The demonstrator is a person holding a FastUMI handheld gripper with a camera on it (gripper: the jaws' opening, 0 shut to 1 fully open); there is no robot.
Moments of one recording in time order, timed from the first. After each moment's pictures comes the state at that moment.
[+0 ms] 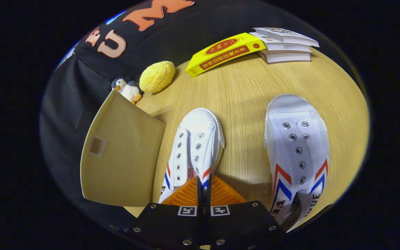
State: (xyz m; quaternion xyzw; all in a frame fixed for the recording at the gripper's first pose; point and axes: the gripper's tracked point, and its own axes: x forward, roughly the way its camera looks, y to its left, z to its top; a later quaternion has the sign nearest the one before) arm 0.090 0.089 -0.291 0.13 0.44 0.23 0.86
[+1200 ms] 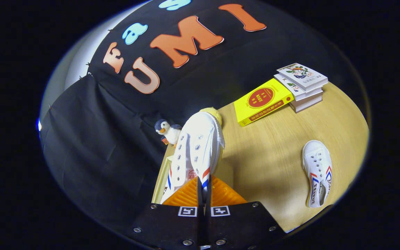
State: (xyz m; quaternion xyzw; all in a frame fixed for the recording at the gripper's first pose) arm 0.056 0.204 -0.079 0.22 0.31 0.25 0.89
